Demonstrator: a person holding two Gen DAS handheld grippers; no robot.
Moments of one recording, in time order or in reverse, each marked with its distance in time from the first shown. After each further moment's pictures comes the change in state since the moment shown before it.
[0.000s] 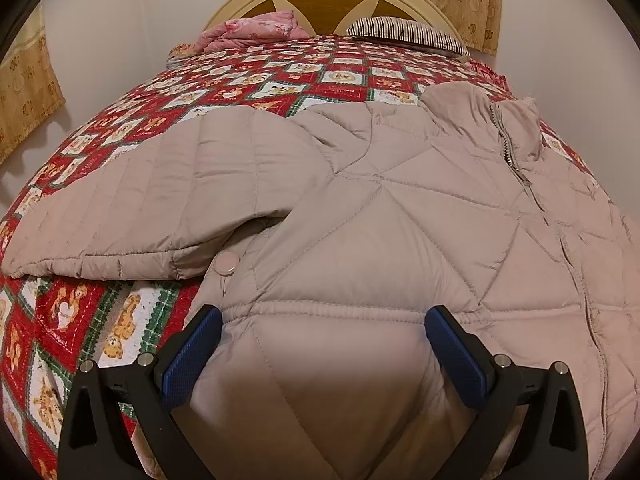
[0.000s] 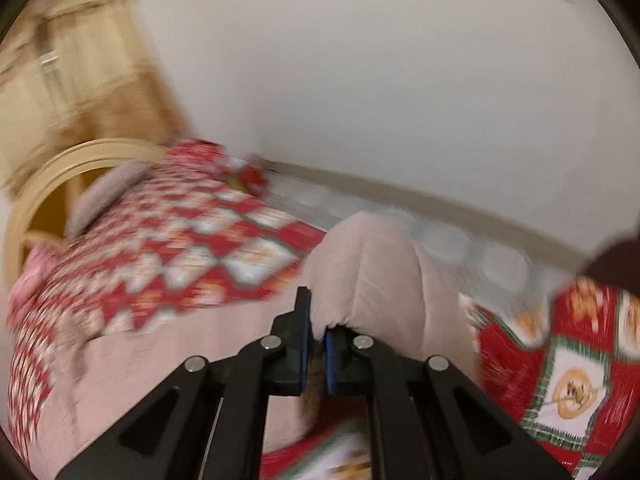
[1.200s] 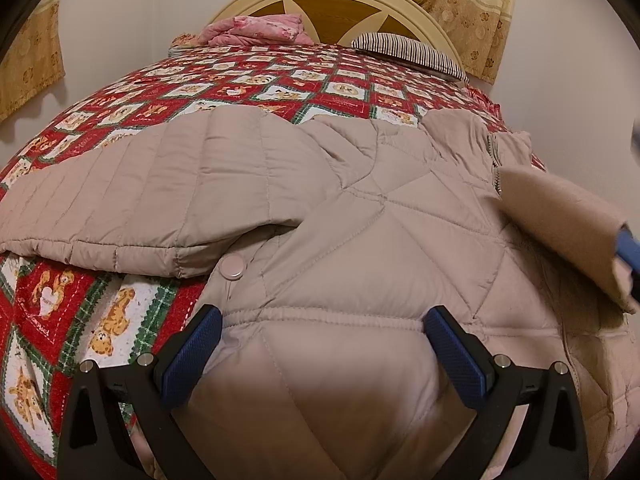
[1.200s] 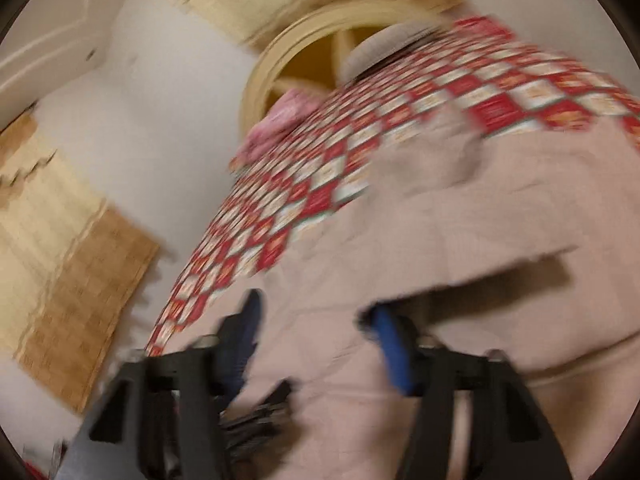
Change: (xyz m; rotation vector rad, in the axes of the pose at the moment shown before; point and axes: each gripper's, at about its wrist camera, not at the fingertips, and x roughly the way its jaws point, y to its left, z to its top) left arm -0.004 0.019 0.001 -0.094 -0.031 -0.095; right arm -0.036 0.288 -0.170 -0.263 0.476 0.933
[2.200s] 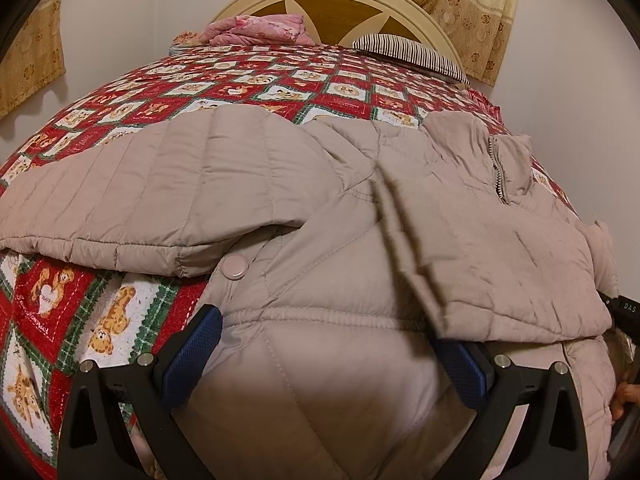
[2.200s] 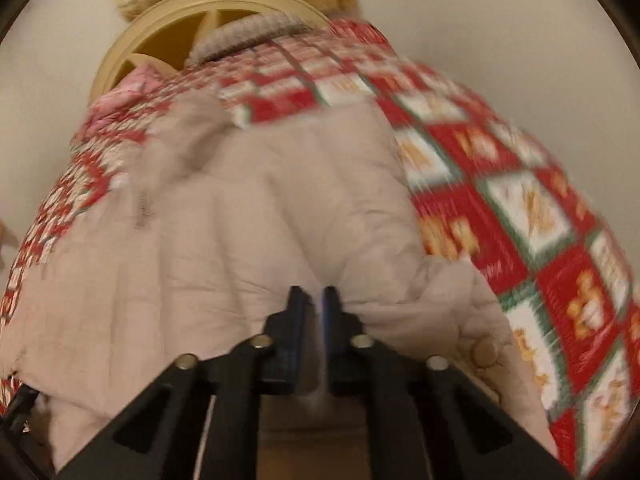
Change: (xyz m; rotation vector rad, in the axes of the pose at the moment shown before) left arm 0.000 0.003 -0.001 -0.008 -0.002 -0.004; right arm -0.020 -0.163 0.011 0.031 0.011 -0.662
